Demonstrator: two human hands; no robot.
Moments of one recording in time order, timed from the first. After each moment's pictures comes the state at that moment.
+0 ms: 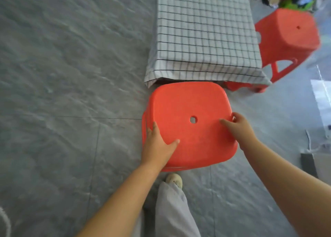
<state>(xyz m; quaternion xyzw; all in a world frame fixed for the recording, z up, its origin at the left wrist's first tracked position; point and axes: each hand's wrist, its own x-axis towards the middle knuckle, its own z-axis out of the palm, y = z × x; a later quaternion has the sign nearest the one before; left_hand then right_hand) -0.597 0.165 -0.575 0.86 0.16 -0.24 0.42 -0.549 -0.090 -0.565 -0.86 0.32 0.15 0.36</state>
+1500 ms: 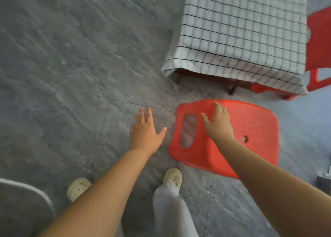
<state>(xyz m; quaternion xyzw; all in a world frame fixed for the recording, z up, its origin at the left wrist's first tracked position) -0.558 0.198 -0.641 0.93 0.15 -0.23 0.24 -0.500 -0.016 -0.632 -0.95 0.11 0.18 0.25</state>
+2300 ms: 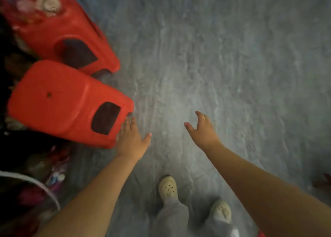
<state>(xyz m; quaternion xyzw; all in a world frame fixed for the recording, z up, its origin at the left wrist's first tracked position) -0.938 0.874 -0.615 0.78 0.57 -0.11 0.22 -0.733 0.776 -0.594 -0.86 -0.31 0.38 0.15</state>
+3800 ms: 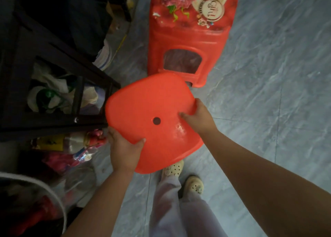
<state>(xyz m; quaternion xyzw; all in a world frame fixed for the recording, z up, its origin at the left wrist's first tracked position) -1.152 1.147 -0.680 0.32 0.88 0.15 0.32 -0.941 1.256 -0.692 -0.72 -0.51 0.47 0.07</state>
